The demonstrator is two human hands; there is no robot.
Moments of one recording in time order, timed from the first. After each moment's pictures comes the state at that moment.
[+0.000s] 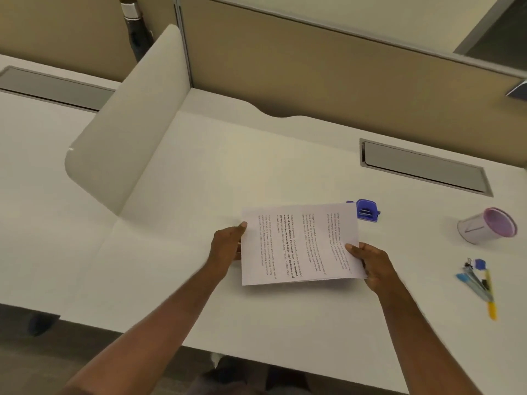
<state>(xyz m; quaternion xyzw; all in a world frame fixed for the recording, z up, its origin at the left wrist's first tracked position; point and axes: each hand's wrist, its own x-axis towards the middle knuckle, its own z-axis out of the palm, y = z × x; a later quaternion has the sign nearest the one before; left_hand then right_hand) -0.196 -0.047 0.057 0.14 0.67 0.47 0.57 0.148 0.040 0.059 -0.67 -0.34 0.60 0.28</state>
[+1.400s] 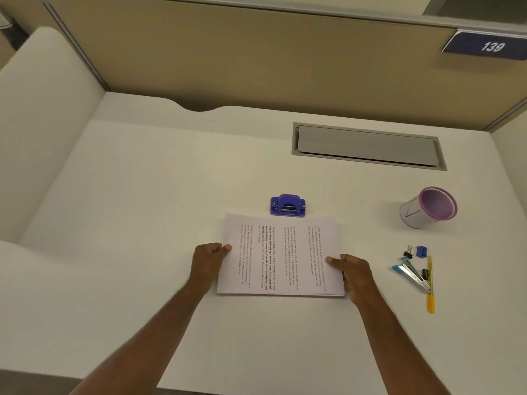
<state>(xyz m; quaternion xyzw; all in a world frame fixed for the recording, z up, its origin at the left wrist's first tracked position) -0.021 0.020 0.024 0.27 0.77 0.33 0.47 0.315 0.079 0.031 -0.72 -0.26 0.59 0.26</state>
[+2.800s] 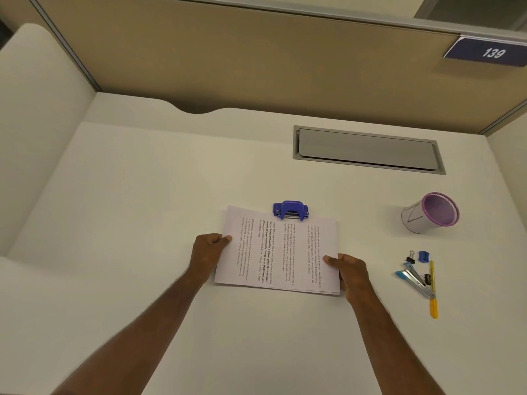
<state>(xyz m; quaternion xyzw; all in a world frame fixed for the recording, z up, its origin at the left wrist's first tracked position) -0.046 0.061 0.016 0.28 0.75 0.34 0.49 0.287 0.093 0.038 -0.75 -0.26 0.56 0.25</state>
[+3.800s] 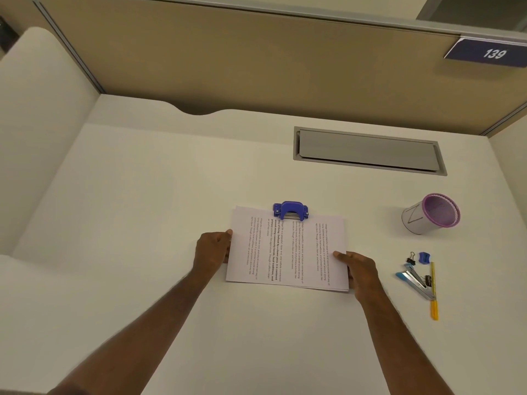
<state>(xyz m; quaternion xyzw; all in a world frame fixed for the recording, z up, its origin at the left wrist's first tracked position) -0.032 0.066 0.035 0.28 0.77 0.33 0.47 0.306 0.101 0.041 -0.76 -0.26 0.55 0.25</state>
